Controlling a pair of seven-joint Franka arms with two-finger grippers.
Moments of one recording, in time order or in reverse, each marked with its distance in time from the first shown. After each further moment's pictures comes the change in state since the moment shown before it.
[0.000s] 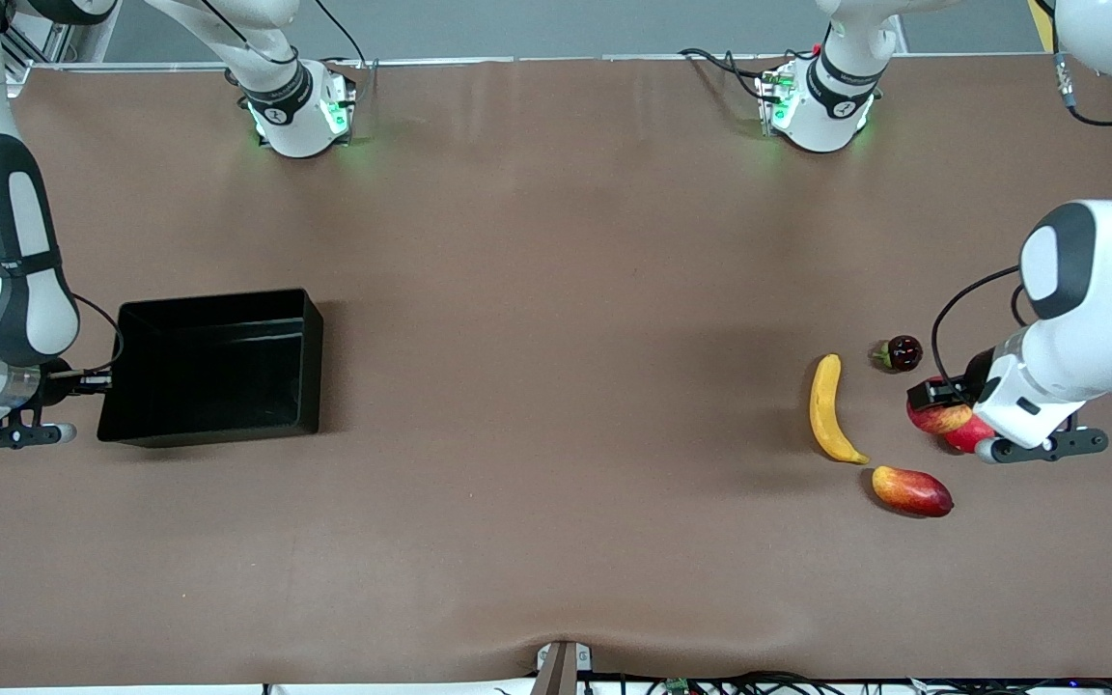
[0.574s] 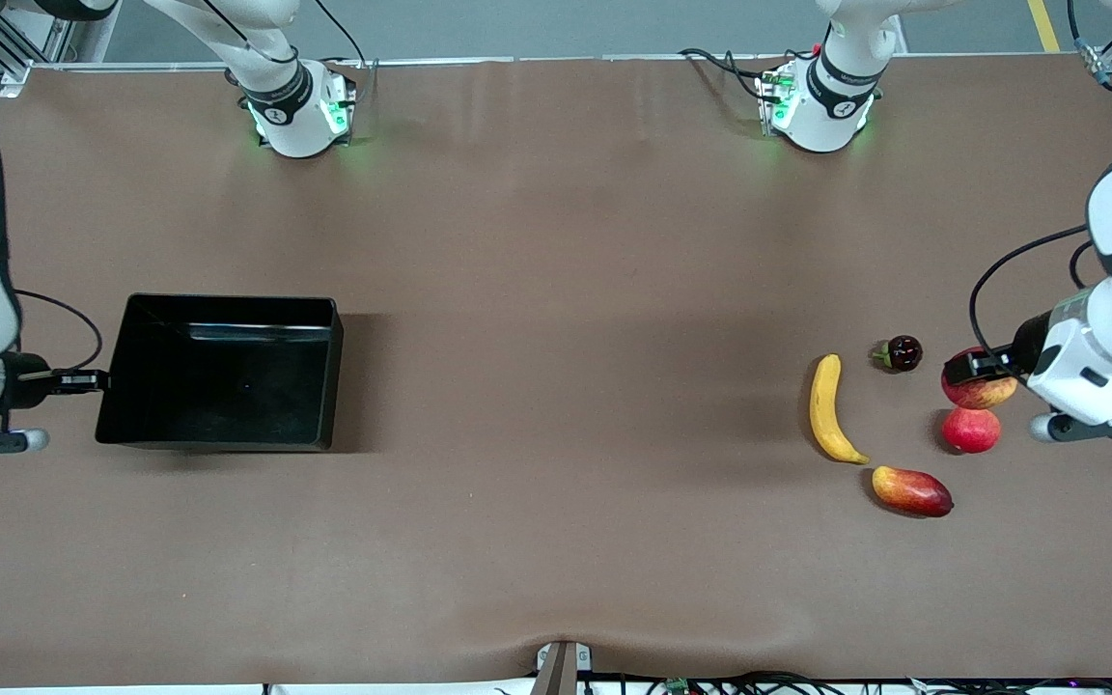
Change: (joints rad) left arm 0.004 -0.072 0.000 0.097 0.000 -0.169 0.000; right arm 0.020 -0.019 0.015 0.226 0.178 -0.352 0.060
